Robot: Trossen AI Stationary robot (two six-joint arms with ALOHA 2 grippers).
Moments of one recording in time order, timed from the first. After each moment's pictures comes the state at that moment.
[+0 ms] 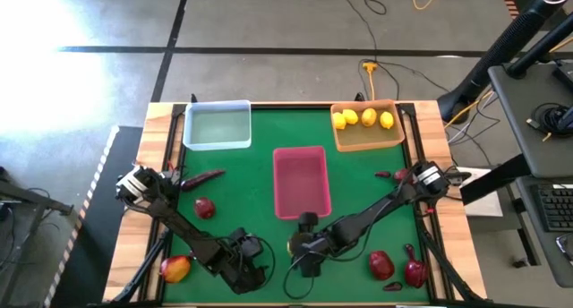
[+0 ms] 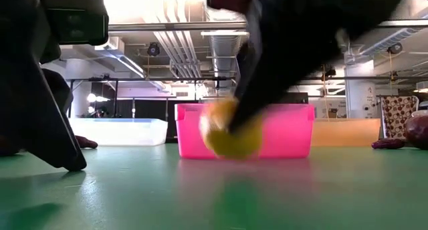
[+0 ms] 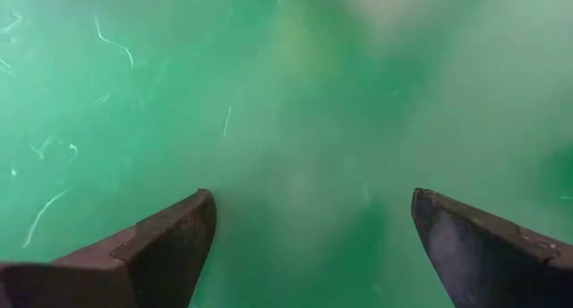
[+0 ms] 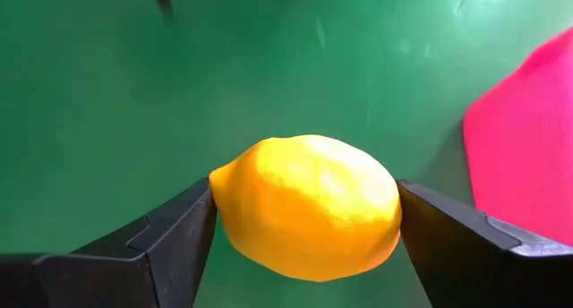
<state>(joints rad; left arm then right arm) -0.74 1.91 1.07 -0.29 -0.49 -1.19 0.48 2.02 1.42 -0.39 0.28 0.37</state>
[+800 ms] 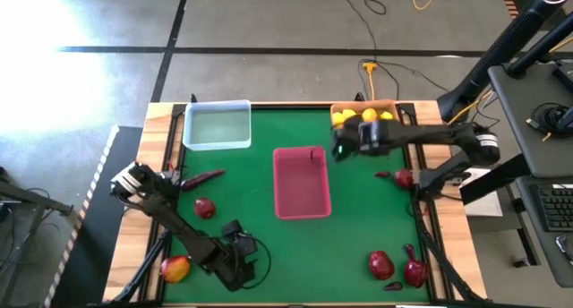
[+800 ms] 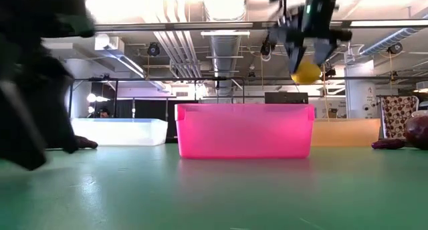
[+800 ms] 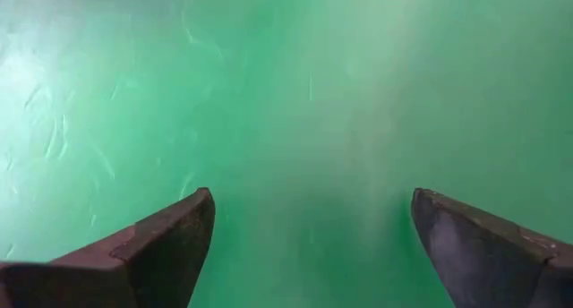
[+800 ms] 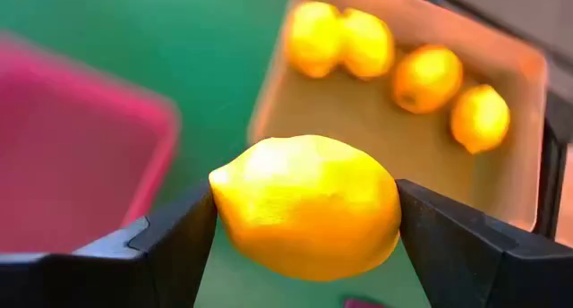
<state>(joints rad) -0.76 1.85 1.06 -0.50 -0.51 -1.04 -0.17 1.47 1.26 -1.17 0.53 0.96</state>
